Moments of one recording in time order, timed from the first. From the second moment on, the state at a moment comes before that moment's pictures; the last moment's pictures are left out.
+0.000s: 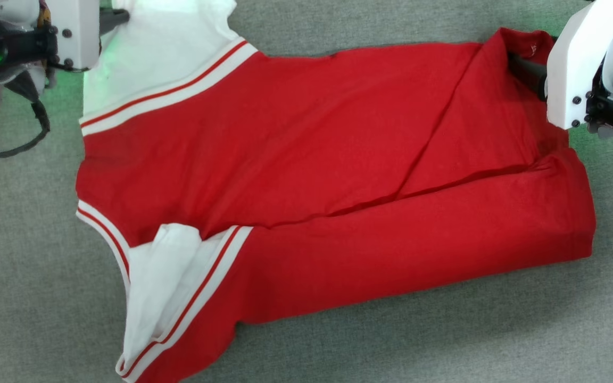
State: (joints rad) left arm -1.47 0.65 -0.99 0.70 -1.21 -0.13 0.73; right arm -1.04 -0.41 0.41 0.43 0.61 0.13 0.79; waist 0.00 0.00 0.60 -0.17
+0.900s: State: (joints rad) left arm -1.20 0.83 -1.03 0.16 -1.43 -0.13 0.30; right arm -0.81 -0.66 0.46 0.22 0.76 0.13 0.60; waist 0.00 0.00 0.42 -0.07
